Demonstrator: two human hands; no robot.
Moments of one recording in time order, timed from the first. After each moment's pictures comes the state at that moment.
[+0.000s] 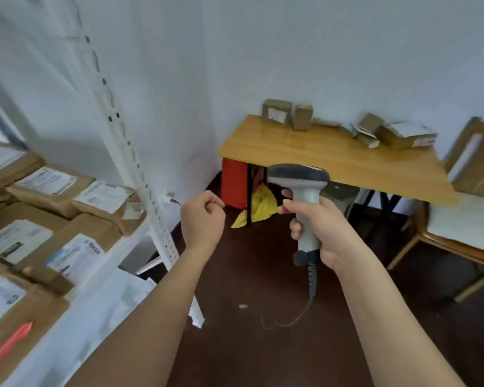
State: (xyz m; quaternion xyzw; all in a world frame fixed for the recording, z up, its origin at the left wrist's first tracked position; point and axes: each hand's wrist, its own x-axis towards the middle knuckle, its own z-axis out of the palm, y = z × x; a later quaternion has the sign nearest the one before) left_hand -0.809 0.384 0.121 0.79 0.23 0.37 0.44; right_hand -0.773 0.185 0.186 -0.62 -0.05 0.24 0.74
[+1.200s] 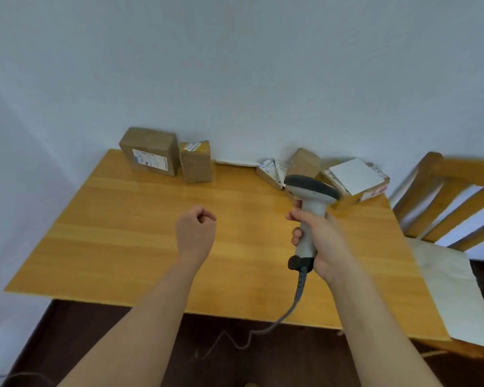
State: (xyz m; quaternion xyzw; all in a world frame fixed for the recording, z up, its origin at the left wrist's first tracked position) left_hand 0.011 0.305 0.032 0.83 0.21 0.13 0.50; right_hand -0.006 0.097 0.117 -0.60 0.19 0.09 0.77
